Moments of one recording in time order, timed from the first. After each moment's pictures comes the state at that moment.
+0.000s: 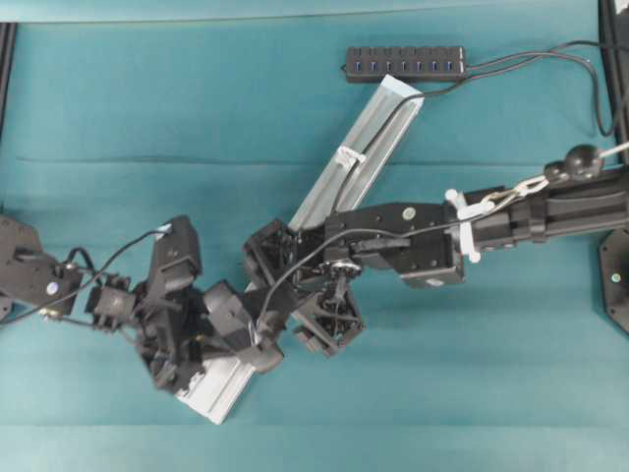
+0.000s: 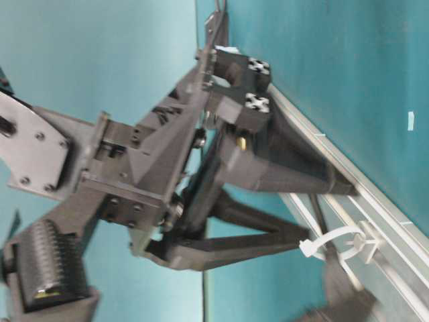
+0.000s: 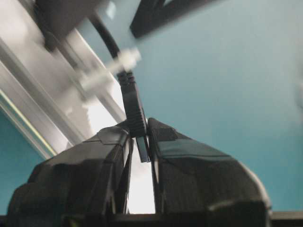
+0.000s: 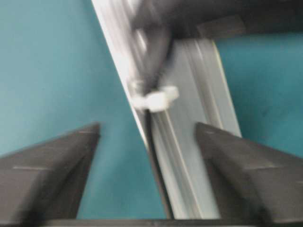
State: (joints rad) left arm -0.22 0.00 0.98 0.03 -0.45 -0.70; right arm 0.04 0.37 0.08 0.16 0.76 -0.73
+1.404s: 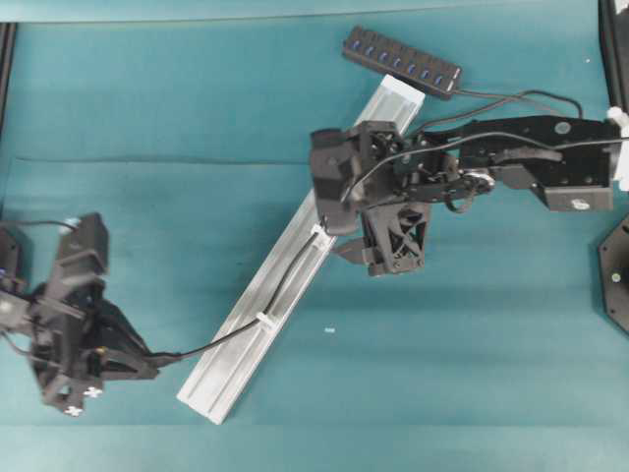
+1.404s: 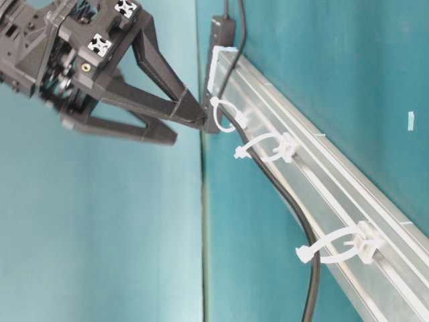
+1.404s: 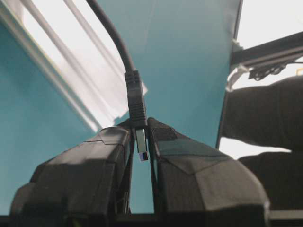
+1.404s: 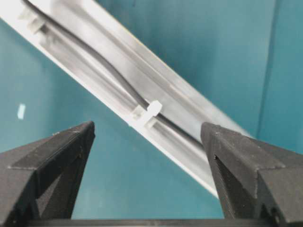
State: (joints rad) left arm -0.35 -0.54 1.10 0.02 0.00 -0.87; right arm -0.13 -0.02 0.46 0.14 0.51 -0.35
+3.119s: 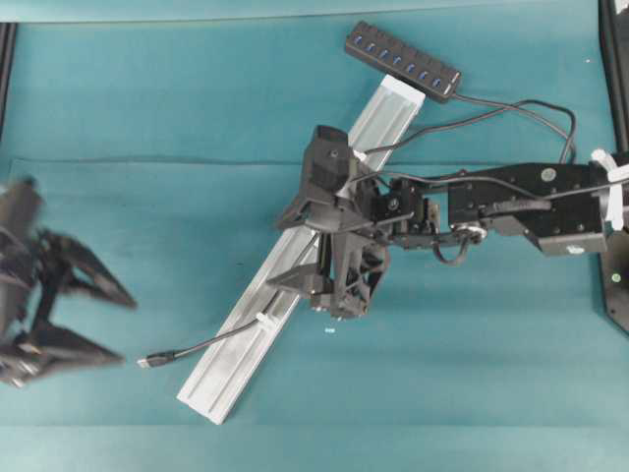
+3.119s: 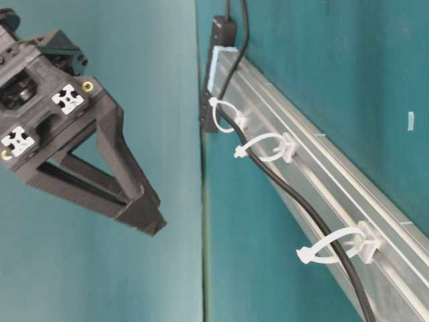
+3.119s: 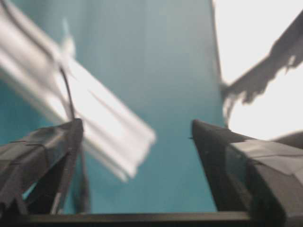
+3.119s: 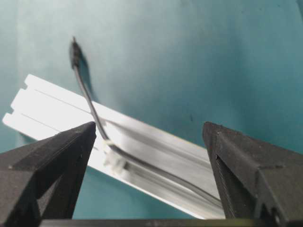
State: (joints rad) left arm -0.25 -0.86 1.16 0.03 0.01 -0.51; right arm 0.00 0.03 0.43 0.15 0.17 0.07
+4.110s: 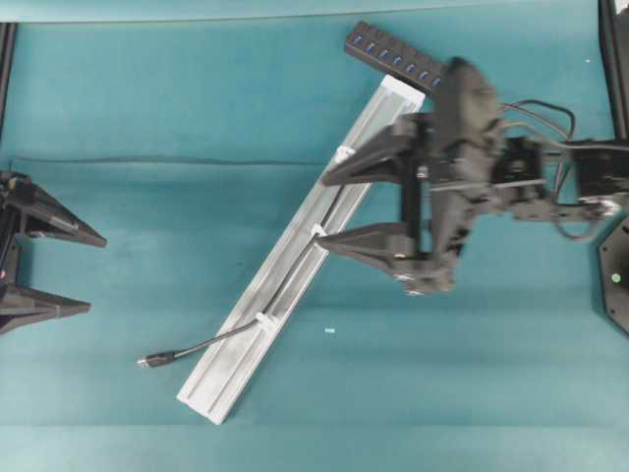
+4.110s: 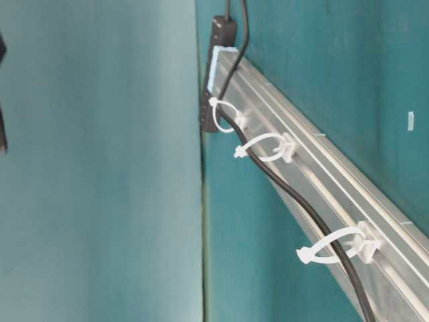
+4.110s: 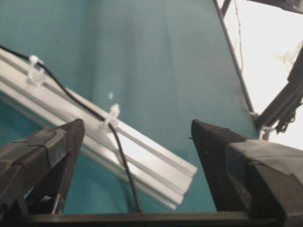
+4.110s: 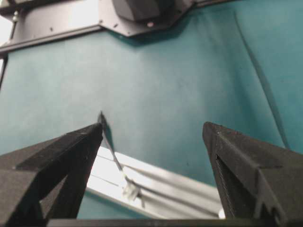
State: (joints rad) left arm -0.16 -1.06 1.15 0.03 0.13 -0.29; right arm -0.02 -0.34 0.63 0.15 0.06 0.08
